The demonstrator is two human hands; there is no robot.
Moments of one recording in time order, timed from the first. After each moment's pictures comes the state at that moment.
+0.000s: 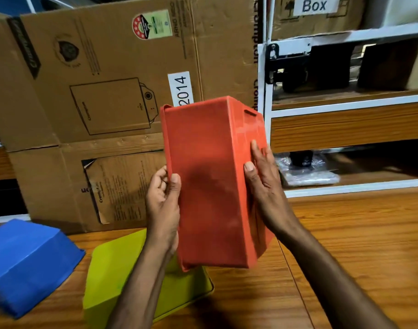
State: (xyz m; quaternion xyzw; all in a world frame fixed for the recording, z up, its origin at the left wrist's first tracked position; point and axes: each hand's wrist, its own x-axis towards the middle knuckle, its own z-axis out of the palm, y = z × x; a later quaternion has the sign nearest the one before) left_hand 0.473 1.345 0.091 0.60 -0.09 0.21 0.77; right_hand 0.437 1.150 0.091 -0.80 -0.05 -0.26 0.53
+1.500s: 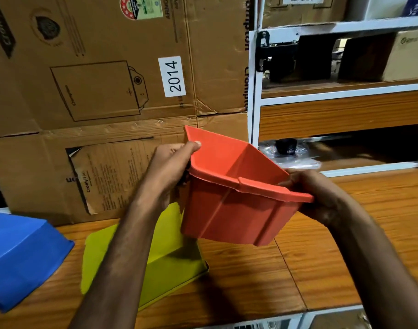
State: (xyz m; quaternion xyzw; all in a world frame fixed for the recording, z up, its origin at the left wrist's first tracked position) left_hand 0.442 1.350 0.162 0.77 -0.11 0.02 0.63; right_hand 0.407 1.075 0.083 -0.66 0.09 0.01 0.74
